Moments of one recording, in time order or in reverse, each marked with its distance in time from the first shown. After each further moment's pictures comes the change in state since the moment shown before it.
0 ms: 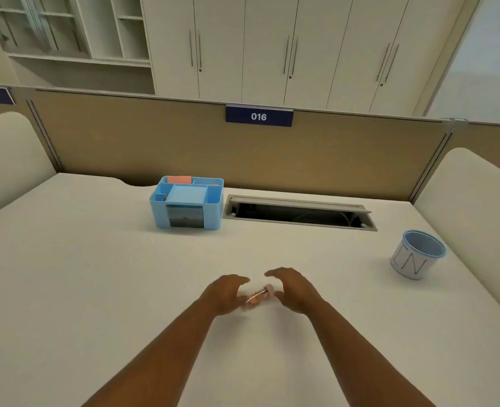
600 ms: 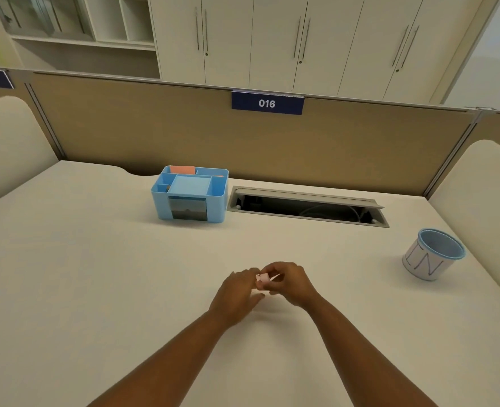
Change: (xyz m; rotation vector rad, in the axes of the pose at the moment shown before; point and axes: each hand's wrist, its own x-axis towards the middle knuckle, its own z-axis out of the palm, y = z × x) left_hand -0.002 0.016 0.017 -0.144 0.235 0.082; right_hand 0.017 -0.014 0.003 0.572 0.019 0.074
